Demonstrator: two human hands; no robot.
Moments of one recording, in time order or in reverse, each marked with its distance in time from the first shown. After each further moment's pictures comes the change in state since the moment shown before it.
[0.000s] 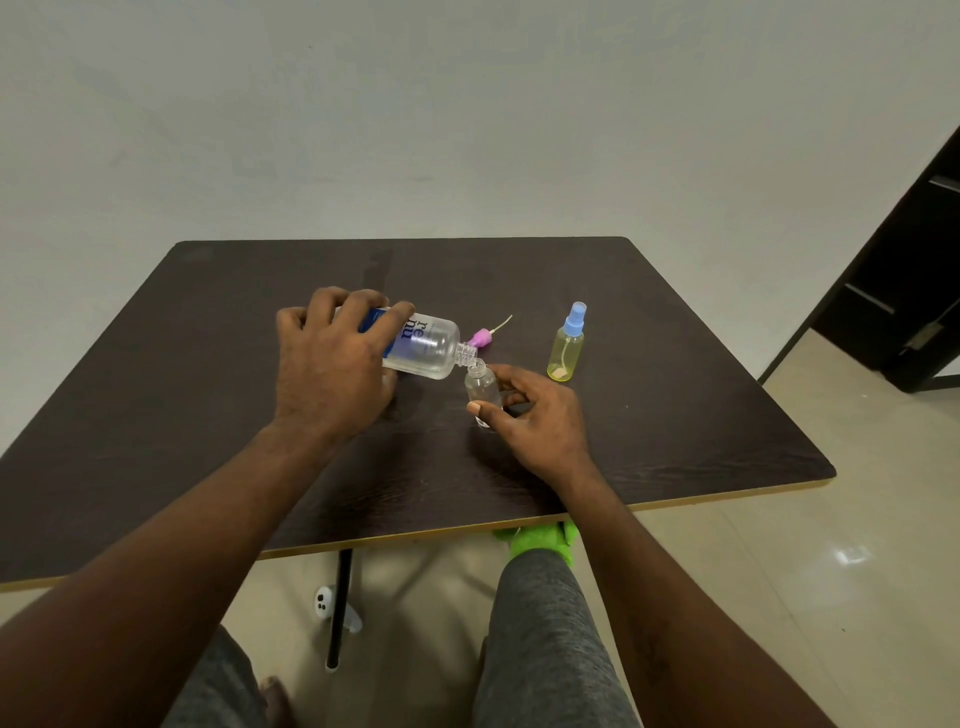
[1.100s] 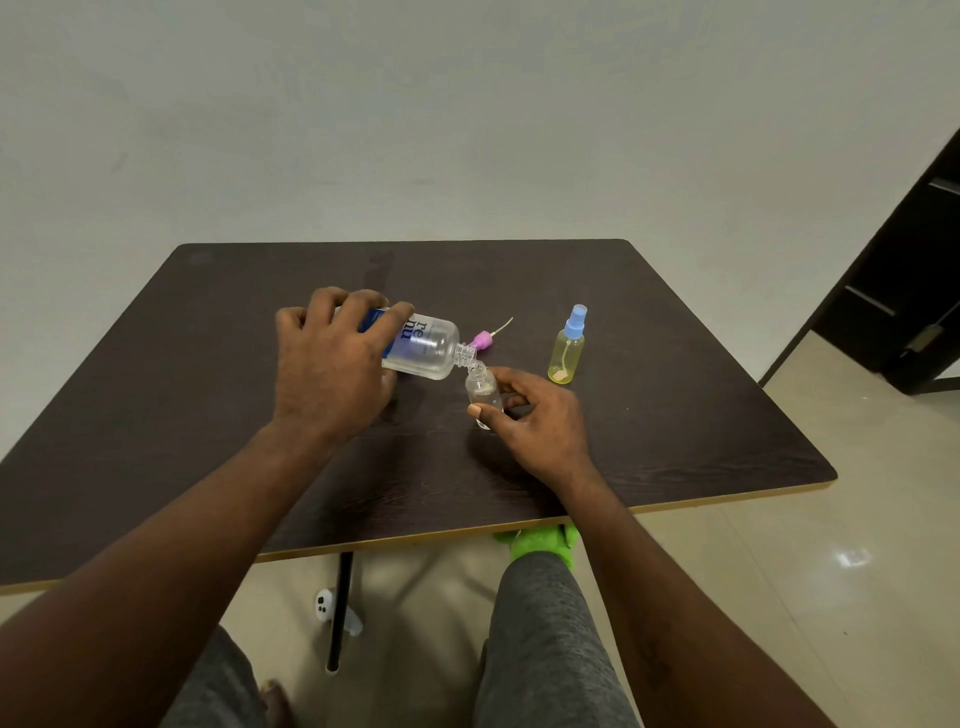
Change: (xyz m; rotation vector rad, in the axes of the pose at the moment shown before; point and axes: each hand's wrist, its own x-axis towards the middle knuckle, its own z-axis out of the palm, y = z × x) left_hand 0.001 -0.001 -0.002 0.006 -0.006 -0.006; right_hand 0.000 0.001 0.001 0.001 -0.012 0.018
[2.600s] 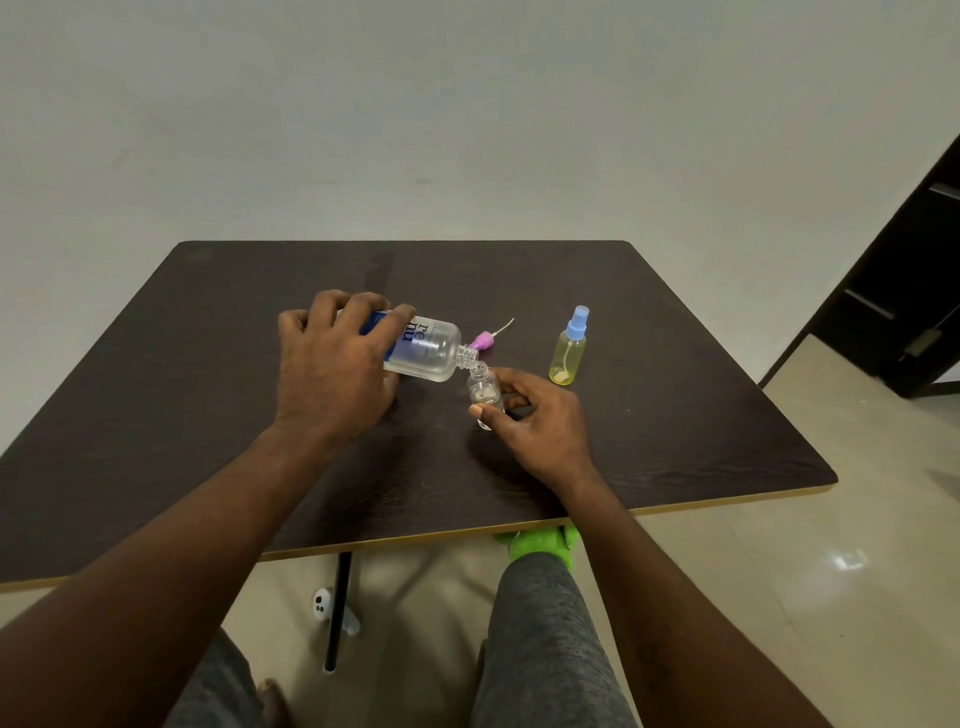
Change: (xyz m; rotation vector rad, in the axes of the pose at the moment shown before) left_hand -0.003 -0.001 0.006 -0.002 0.011 -0.001; right_hand -0.001 -0.001 0.000 0.012 -0.006 0.010
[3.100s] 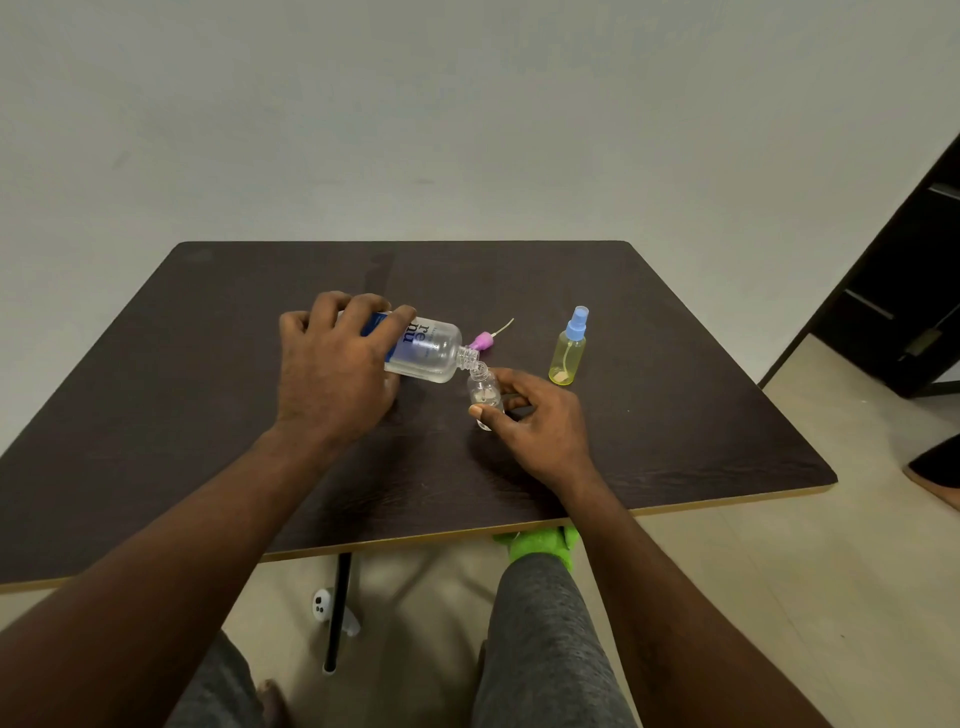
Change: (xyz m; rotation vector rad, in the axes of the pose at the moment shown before) left_hand 0.000 0.001 0.000 -0.012 -0.004 -0.002; right_hand 0.001 0.000 -0.001 -0.002 0.002 -0.002
